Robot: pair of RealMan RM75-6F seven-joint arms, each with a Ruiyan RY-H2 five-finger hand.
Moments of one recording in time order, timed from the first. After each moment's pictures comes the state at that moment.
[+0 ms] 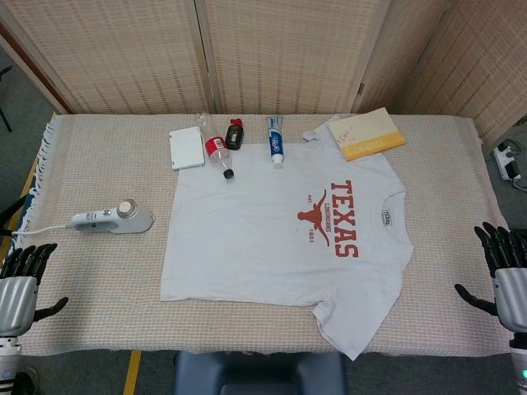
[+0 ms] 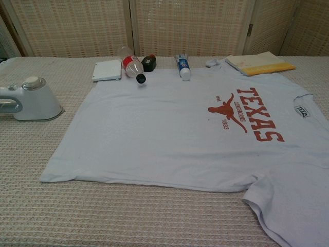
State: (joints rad) left arm -0.09 -1.16 -0.06 -1.61 1.47 1.51 0.16; right arm 0.03 -1.07 0.08 -1.62 -1.52 1.59 0.00
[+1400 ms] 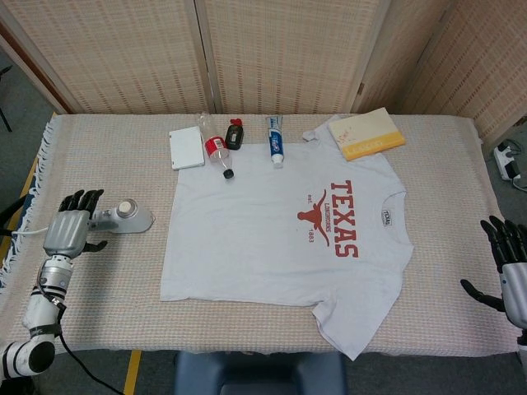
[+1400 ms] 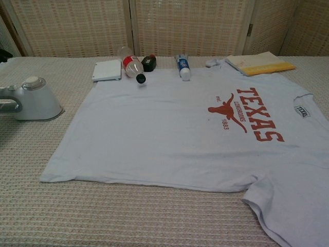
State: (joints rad) left arm -0.49 -1.32 -0.26 -1.37 1.09 1.01 0.29; right arm 0.04 -1.01 0.10 -1.67 -1.52 1.57 -0.01
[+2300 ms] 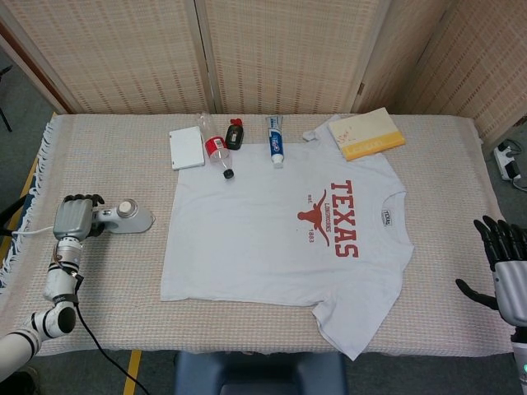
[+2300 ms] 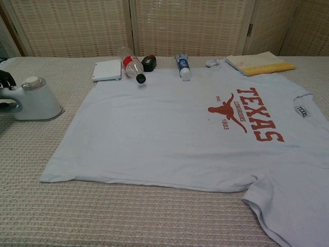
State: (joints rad) left arm -0.62 -1.55 -0.25 -0.89 0.99 0.85 0.22; right arm 0.05 -1.02 0.10 -1.70 -1.51 1.55 -0.05
